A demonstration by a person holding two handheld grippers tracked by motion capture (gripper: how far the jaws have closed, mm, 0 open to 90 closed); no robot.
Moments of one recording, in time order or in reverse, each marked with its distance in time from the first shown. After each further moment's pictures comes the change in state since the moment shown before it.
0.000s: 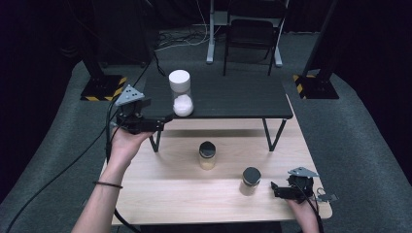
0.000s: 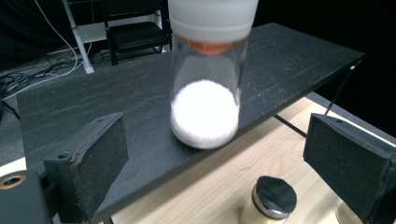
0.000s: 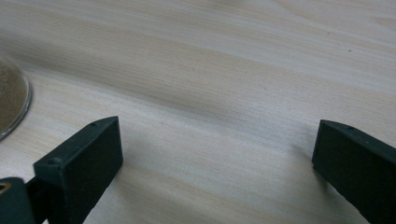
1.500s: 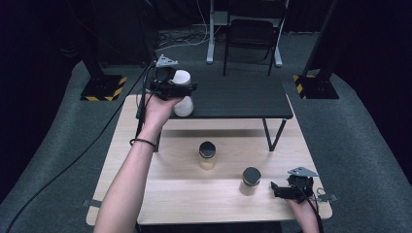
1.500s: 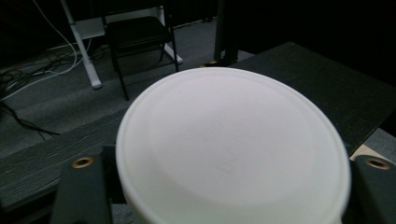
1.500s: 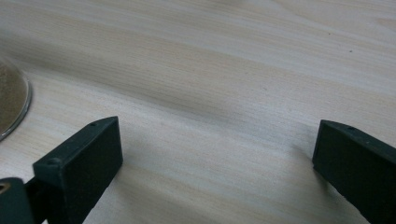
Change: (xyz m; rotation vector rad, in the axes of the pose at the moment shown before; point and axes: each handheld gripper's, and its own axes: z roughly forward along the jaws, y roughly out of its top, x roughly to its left) left arm -0.003 0.074 0.092 0.057 0.025 0.004; right arm 0.000 0.000 0.001 -0.002 0.000 -0.002
